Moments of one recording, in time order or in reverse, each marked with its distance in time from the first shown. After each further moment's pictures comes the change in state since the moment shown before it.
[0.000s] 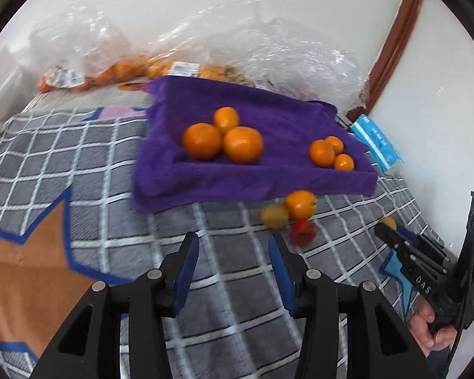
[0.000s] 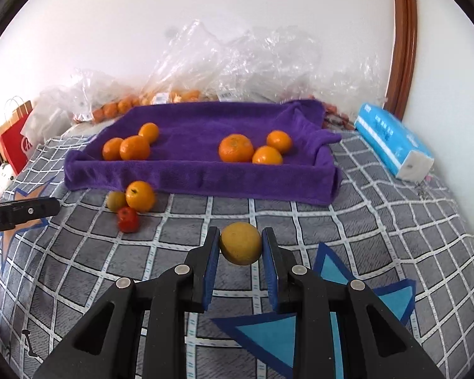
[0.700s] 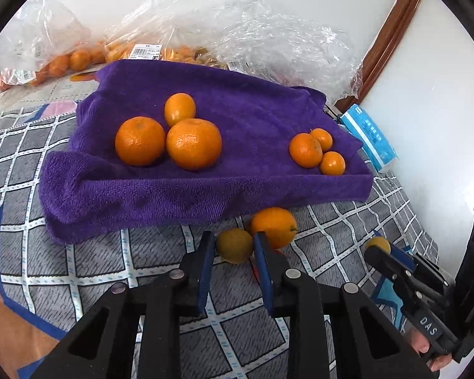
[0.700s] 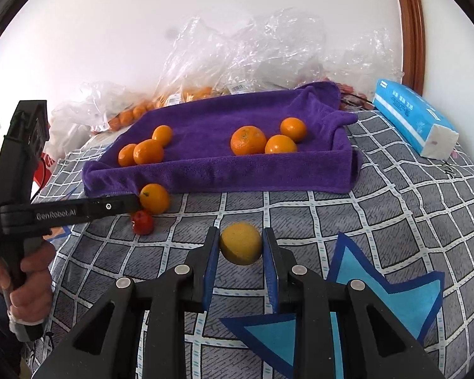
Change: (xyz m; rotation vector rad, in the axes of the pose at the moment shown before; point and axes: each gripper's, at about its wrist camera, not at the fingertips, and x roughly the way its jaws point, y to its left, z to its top) left arm 0.049 -0.026 0.016 -0.004 0.060 -0.057; right arm 0.008 -0.014 0.000 0.066 0.024 0.130
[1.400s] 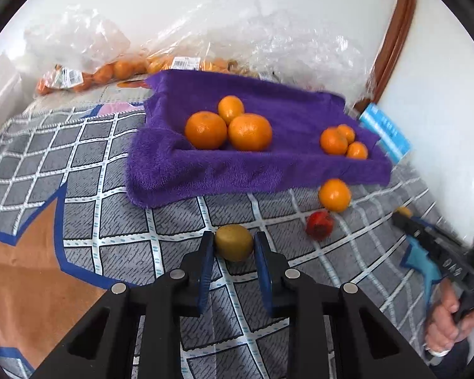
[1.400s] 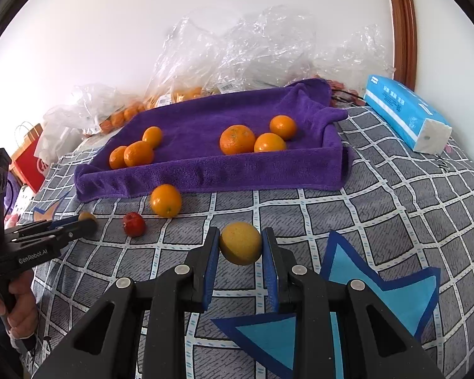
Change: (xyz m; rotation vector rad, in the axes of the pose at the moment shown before) left arm -0.038 0.034 -0.029 0.018 -0.087 0.089; right arm 0.000 -0.003 0.001 0.020 0.005 -0.025
